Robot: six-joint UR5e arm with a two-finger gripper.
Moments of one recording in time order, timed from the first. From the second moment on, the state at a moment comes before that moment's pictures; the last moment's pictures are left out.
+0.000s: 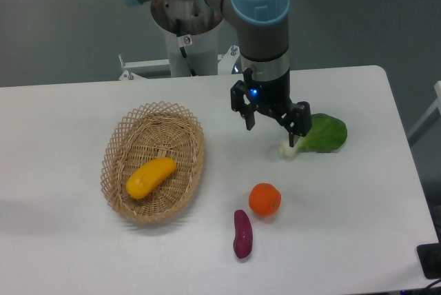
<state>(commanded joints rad) 2.49 -1.71 -1.66 -1.04 1.58 1.11</state>
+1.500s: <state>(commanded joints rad) 2.24 -1.73 -1.80 -0.94 1.54 0.64</state>
